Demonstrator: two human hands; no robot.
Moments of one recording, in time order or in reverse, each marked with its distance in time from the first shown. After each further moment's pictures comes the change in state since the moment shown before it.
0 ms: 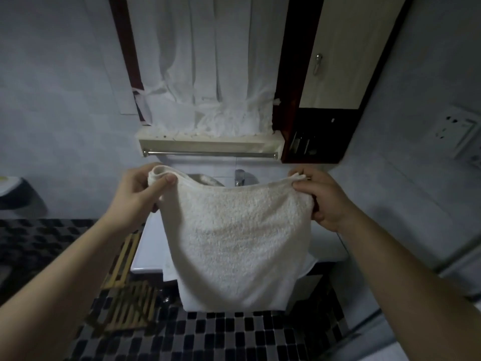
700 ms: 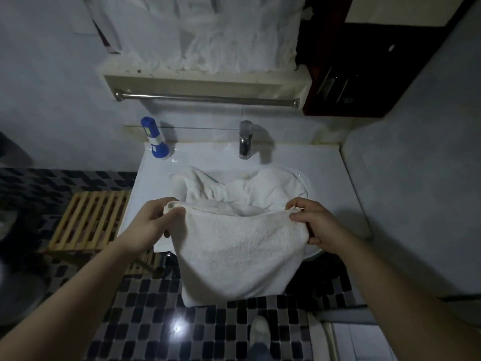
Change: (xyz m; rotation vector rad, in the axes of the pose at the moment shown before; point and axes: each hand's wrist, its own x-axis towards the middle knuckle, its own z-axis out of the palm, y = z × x) left_hand -0.024 -0.178 0.053 0.117 -0.244 -0.495; right_hand 0.079 0.191 -0.039 -0.026 -0.097 0.511
